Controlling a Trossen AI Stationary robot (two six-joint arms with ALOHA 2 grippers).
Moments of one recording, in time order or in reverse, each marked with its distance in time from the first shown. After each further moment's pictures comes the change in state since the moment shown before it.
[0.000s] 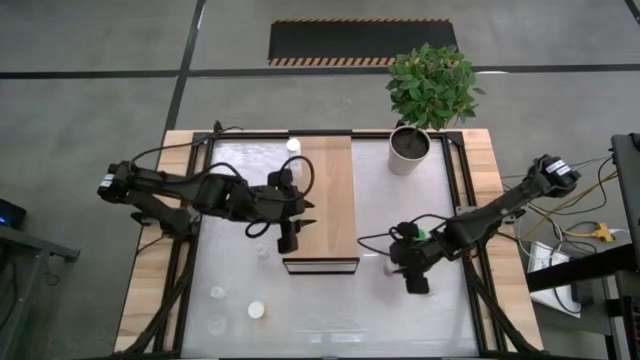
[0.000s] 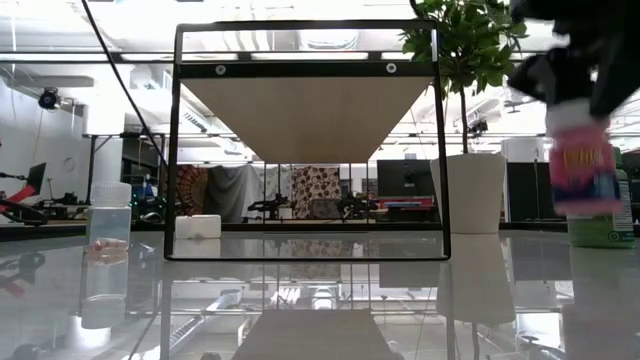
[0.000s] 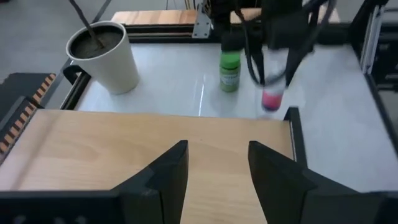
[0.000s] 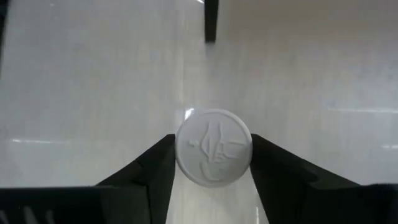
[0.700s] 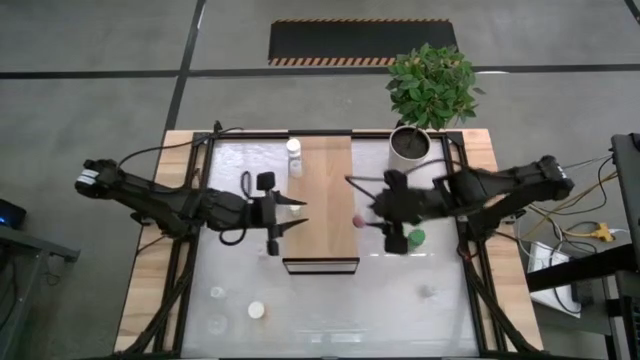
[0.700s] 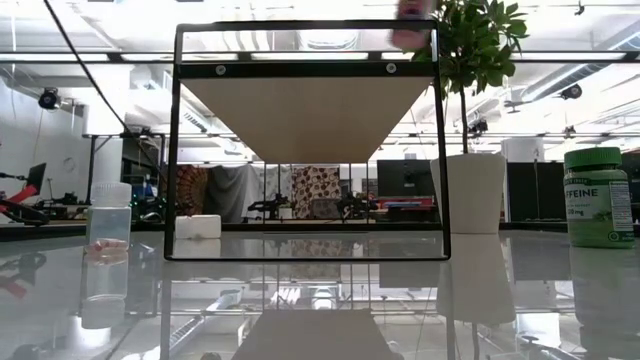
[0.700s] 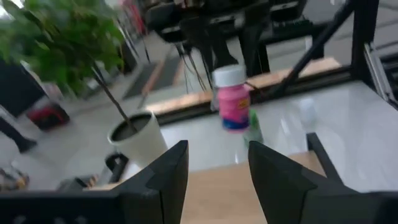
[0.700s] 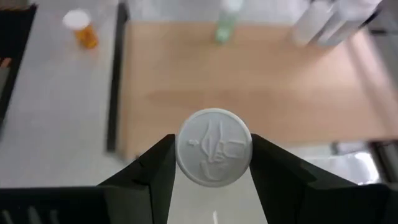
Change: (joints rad) left arm -0.056 -0.274 -0.523 0.681 -0.116 0.382; right arm -0.260 0.099 0.648 -0.303 0.147 -0.293
